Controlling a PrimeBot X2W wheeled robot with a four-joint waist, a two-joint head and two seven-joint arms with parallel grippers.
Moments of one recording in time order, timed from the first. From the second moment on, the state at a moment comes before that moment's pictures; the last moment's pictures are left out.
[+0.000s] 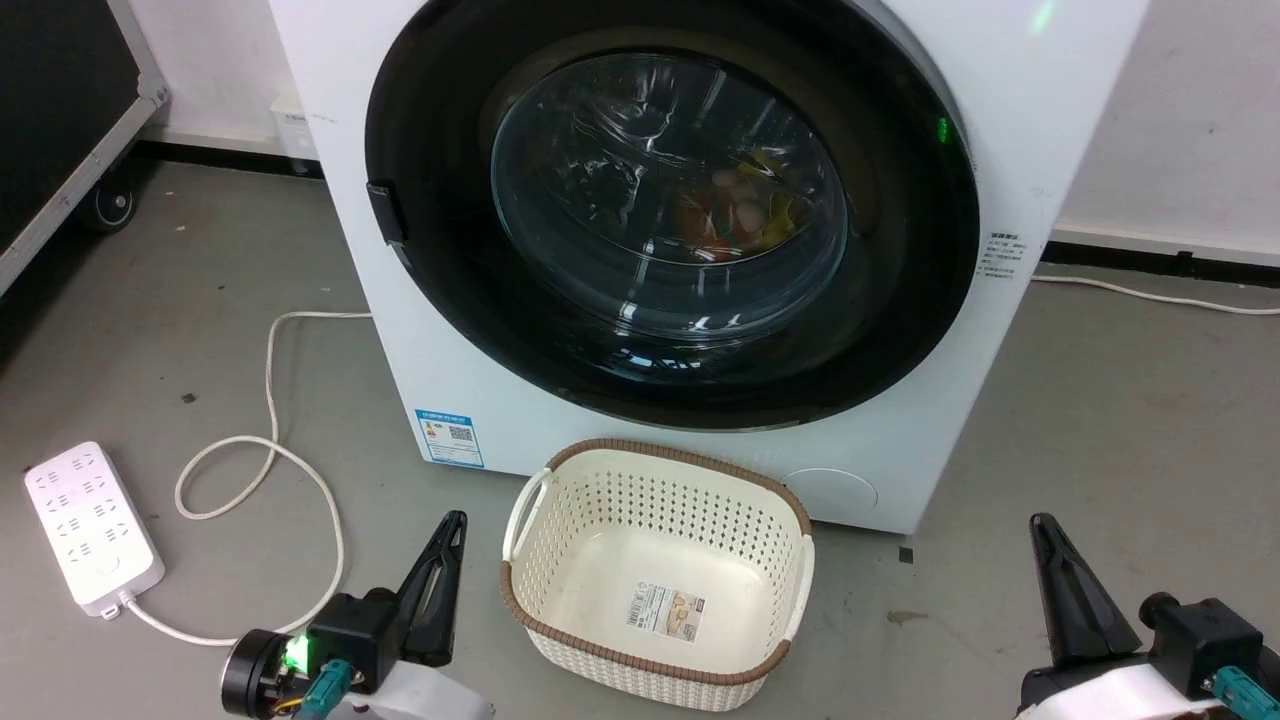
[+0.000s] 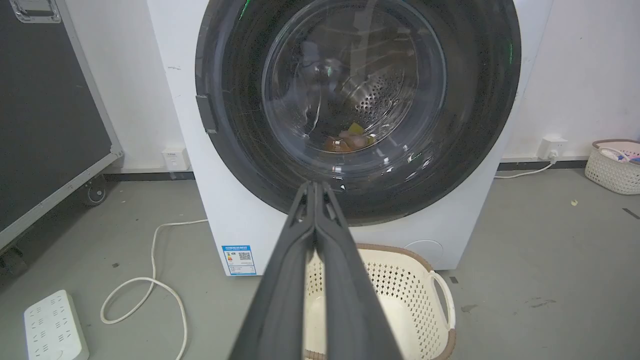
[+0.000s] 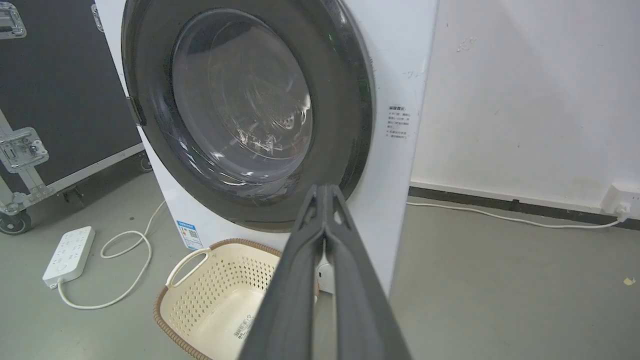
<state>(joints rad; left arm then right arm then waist) -0.04 0.08 -0.09 0.20 -0.05 -0.13 -0.26 0.01 -0.05 -0.08 0.16 0.07 0.13 -0.26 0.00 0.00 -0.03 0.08</state>
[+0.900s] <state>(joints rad) -0.04 0.08 -0.07 0.16 -0.04 -0.10 -0.20 0.01 -0.06 -0.06 0.13 0.06 0.13 -0.20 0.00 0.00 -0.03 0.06</state>
